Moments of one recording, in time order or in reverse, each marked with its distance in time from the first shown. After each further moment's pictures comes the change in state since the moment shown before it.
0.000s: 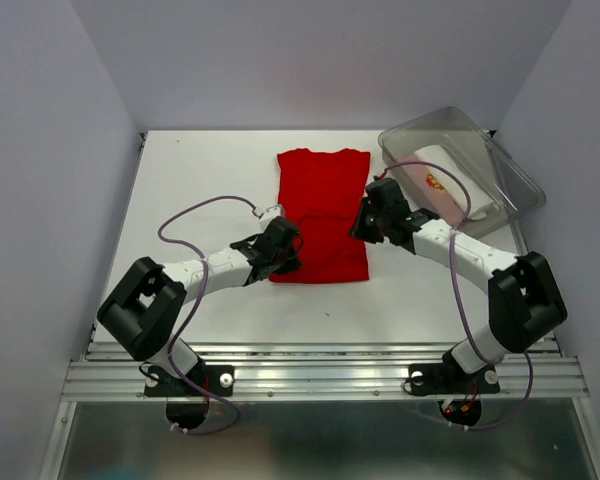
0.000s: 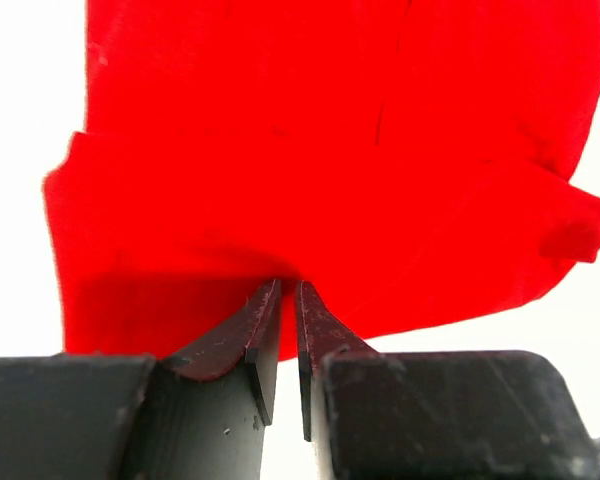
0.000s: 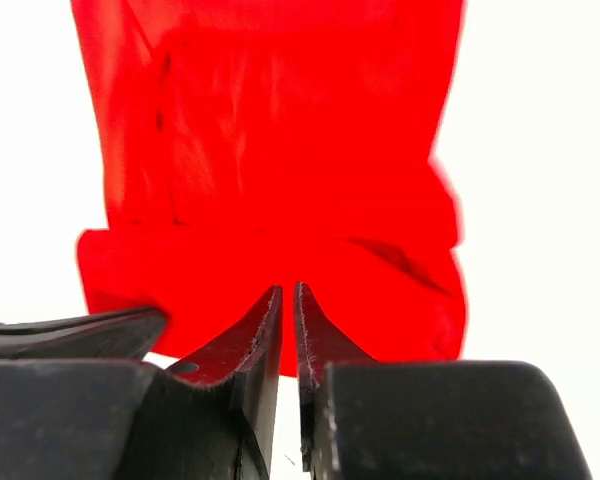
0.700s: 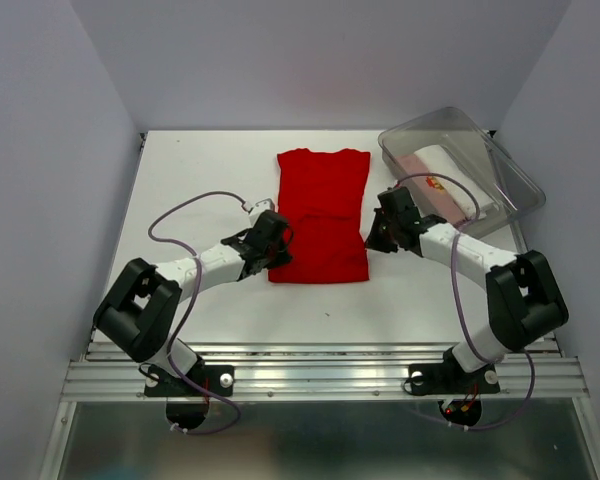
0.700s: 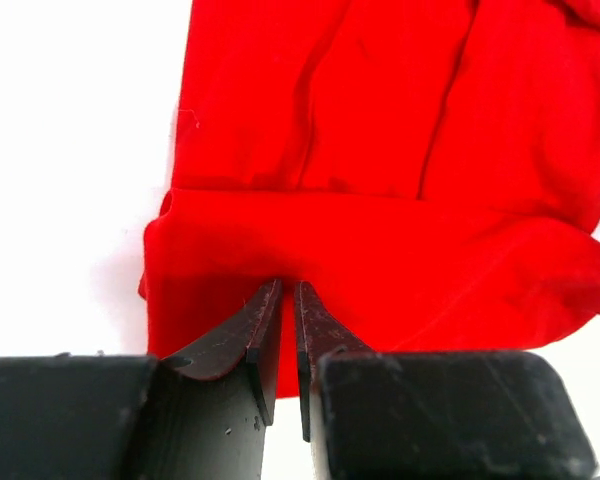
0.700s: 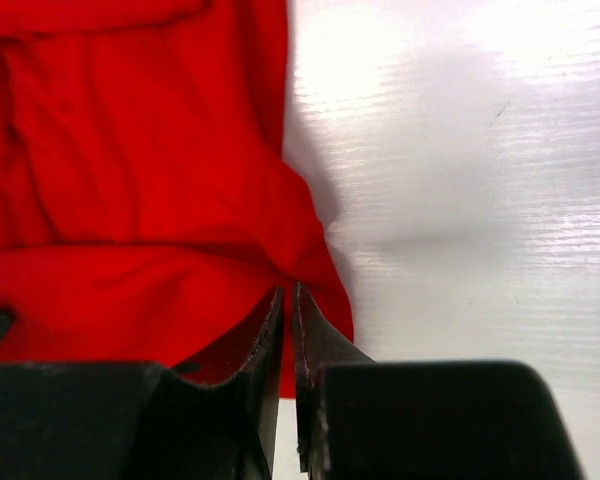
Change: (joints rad) left arm 0.079 -0.007 0.000 -0.008 -0.002 0.045; right arm -0.110 0.005 -0.102 -0.011 -0.010 -0.026
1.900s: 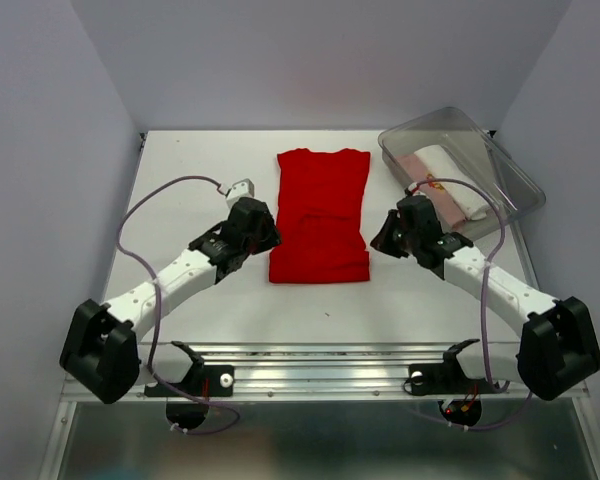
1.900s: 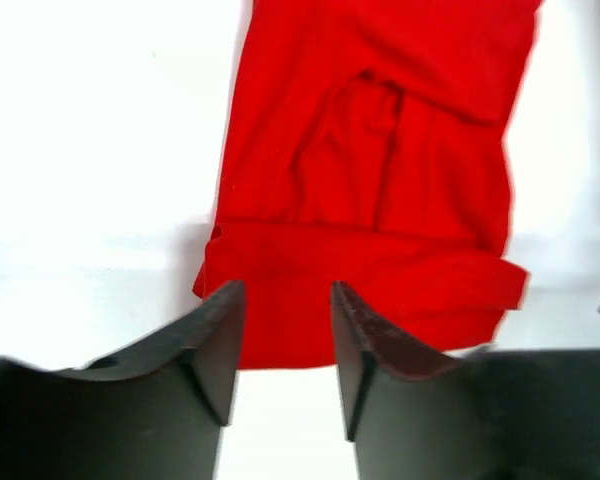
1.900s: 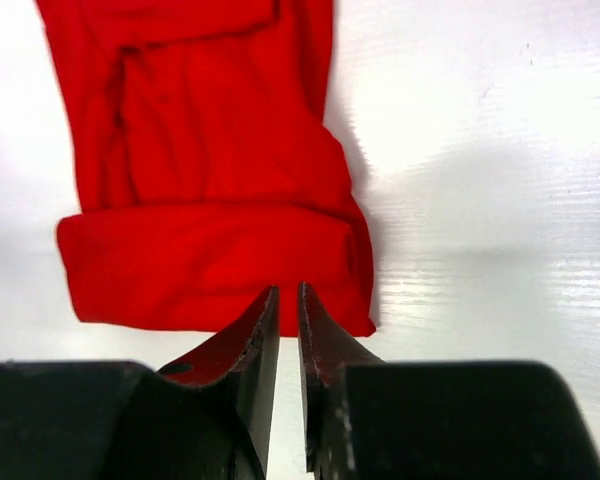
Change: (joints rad) left arm 0.050 -0.208 0.052 -0.132 -0.067 0.071; right arm 0.008 -0.284 -0.127 0.017 0.006 0.022
